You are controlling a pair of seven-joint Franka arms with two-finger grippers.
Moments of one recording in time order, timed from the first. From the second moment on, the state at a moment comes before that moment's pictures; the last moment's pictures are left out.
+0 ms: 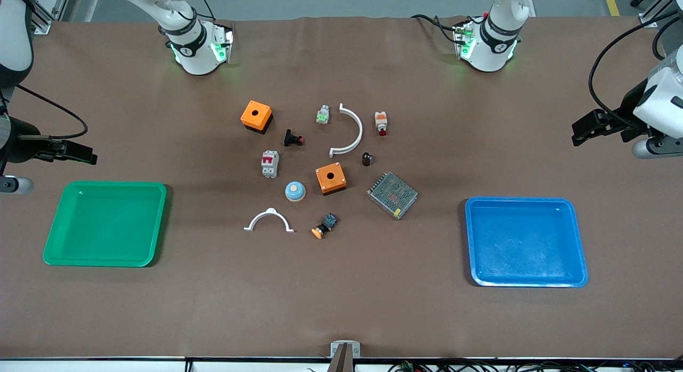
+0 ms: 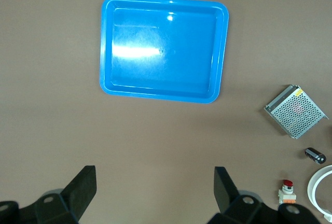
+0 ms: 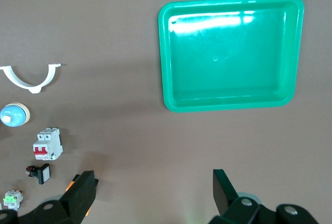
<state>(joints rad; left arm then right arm) 0.01 0.05 -0.10 -1.53 0.04 1.56 -0.14 -0.04 0.19 -0.02 -1.45 0.00 1.50 0.02</state>
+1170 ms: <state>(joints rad) 0.01 -0.04 -0.13 -1.56 0.04 1.51 -0.14 -0.04 0.10 0.00 -1.46 0.01 1.41 0.01</state>
